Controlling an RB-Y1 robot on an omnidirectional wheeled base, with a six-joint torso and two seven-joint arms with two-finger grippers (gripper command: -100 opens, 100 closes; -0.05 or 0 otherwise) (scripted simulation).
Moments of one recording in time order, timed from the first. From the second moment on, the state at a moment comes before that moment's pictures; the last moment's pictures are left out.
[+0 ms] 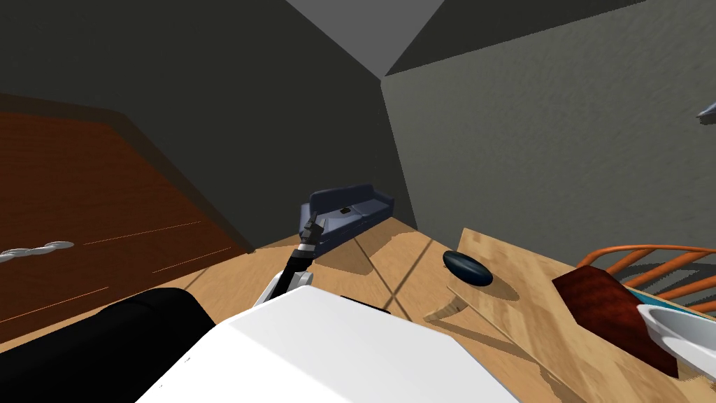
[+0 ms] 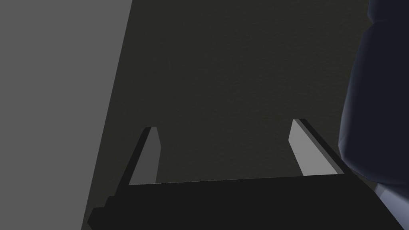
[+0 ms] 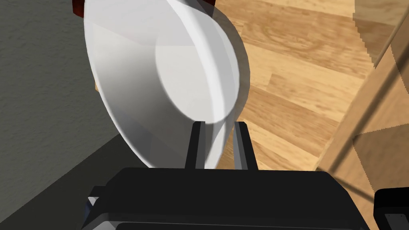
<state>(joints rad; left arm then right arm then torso) 0.54 0.04 0.02 -2.23 -0.06 -0.39 0.15 0.45 -1.69 0.29 -0.77 0.85 -0.47 0.51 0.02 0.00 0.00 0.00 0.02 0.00</state>
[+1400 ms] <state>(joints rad) 0.54 0.04 0.02 -2.23 -0.06 -0.39 0.15 0.51 -1.79 0.33 -0.94 0.76 -0.57 0.53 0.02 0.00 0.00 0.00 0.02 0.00</state>
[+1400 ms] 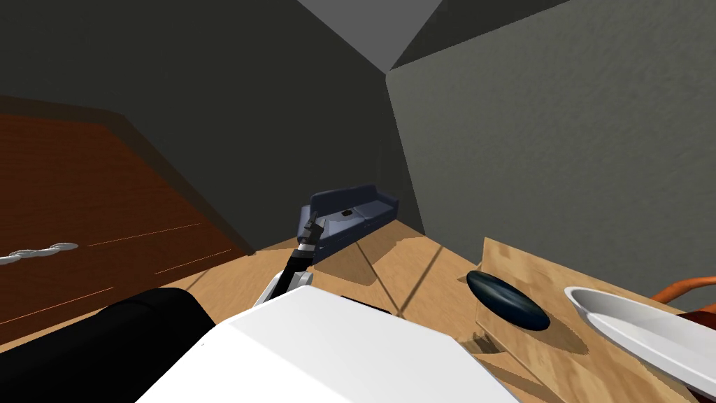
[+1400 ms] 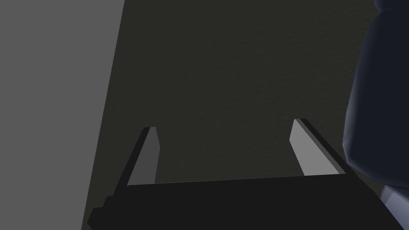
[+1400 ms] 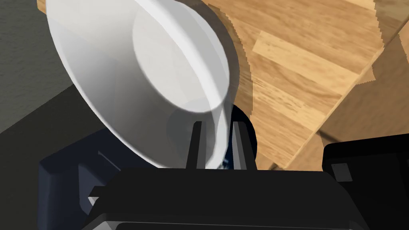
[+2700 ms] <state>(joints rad) 0.54 0.04 0.02 -2.23 -0.06 -0.39 0.15 0.46 -1.74 0.36 -0.99 0.75 -0.65 0.55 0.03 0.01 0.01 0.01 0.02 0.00</state>
